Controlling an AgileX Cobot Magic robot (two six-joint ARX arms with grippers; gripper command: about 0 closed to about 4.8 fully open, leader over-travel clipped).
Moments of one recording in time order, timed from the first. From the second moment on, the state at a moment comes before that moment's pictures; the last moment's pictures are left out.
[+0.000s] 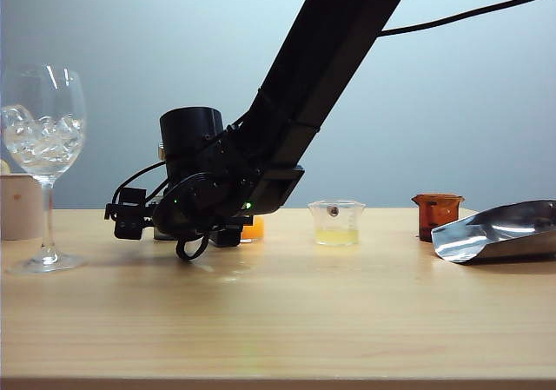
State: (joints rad) left arm -0.20 0.54 0.73 -0.47 -0.03 0.05; right arm 0.81 2.55 1.75 0.59 0.37 0.24
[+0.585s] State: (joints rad) left arm -0.20 0.54 0.73 -0.47 -0.03 0.05; right arm 0.82 2.55 1.88 0.49 0.39 0.24
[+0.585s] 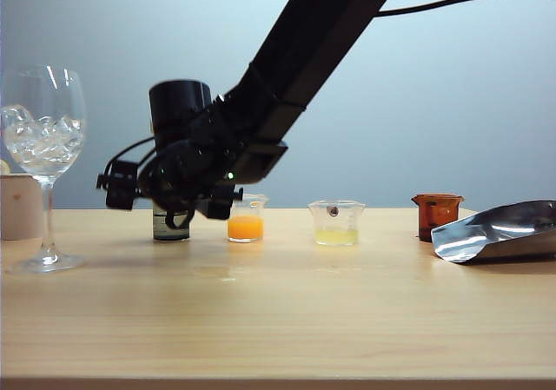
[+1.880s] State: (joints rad) left arm -0.20 0.54 0.73 -0.47 -0.03 0.05; right arm 0.81 2.65 1.98 0.45 0.37 0.26
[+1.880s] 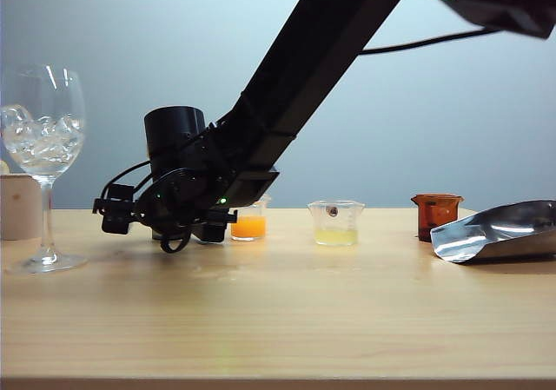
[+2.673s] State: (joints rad) left arm -0.20 0.54 0.73 -0.47 -0.03 0.05; right arm 0.81 2.68 2.06 0.38 0.36 0.26
